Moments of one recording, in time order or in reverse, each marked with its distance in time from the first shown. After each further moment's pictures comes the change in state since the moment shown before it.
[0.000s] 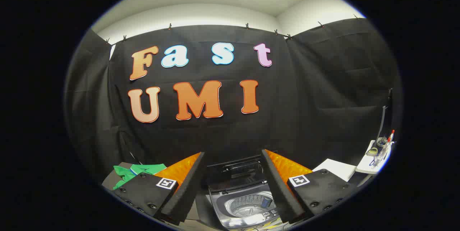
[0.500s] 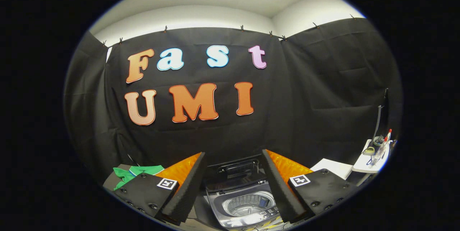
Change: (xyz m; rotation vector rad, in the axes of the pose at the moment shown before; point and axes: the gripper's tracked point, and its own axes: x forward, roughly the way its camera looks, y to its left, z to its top) arm -0.009 -0.008 0.010 0.006 -0.012 -0.022
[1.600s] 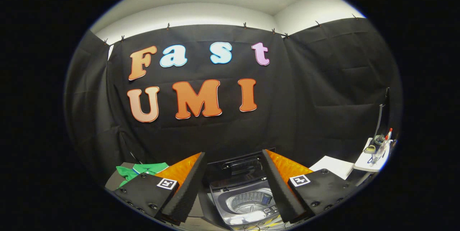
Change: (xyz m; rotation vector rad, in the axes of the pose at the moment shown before) arm -0.003 0.026 -0.014 0.001 0.044 0.030
